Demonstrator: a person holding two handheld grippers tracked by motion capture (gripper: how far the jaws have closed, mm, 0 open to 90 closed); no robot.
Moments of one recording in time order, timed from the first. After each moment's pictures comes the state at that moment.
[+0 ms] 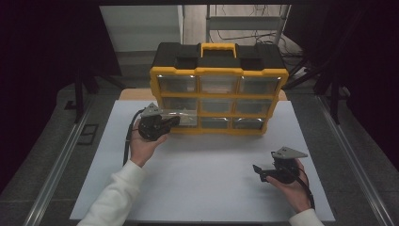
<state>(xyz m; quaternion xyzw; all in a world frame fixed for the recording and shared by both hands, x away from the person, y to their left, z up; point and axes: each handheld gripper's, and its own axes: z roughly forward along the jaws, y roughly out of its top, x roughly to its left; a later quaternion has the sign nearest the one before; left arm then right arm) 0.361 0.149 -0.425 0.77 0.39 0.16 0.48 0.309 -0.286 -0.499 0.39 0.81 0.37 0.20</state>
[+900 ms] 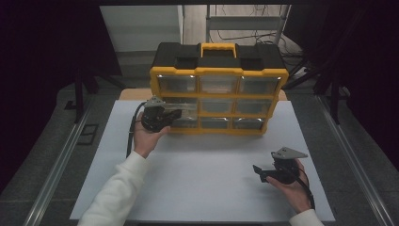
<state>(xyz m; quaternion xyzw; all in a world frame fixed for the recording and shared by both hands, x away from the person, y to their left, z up) 0.387 0.147 -0.421 0.76 0.41 0.15 0.48 0.308 -0.286 -0.499 0.39 0.82 0.37 0.20</state>
